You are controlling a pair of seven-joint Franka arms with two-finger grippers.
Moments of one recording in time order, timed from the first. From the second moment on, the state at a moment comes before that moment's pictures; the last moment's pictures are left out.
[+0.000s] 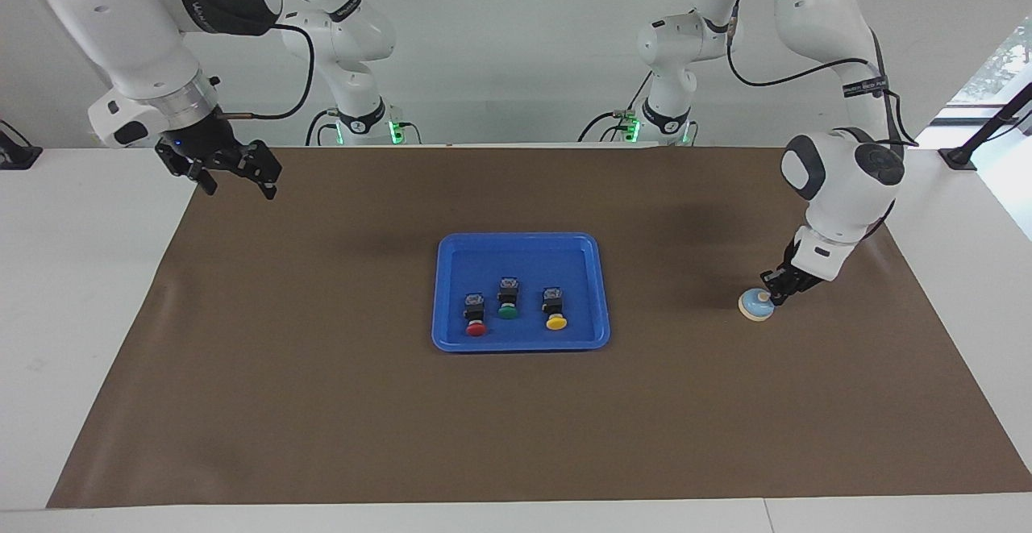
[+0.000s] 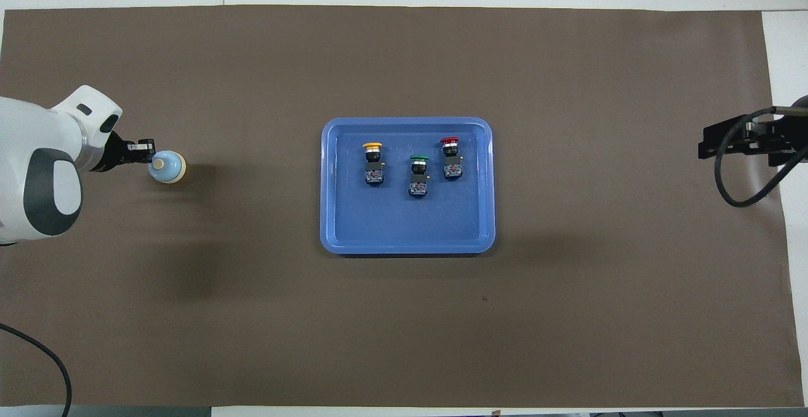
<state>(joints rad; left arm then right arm) 0.14 0.25 -0.10 -2.02 -0.01 2.37 -0.03 -0.05 0.01 -0.01 -1.65 0.01 1.62 0.07</state>
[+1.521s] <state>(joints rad) 0.11 0.03 -0.12 -1.72 -0.01 1.68 -0.03 -0.05 0.01 -0.01 -1.65 0.01 1.62 0.07</state>
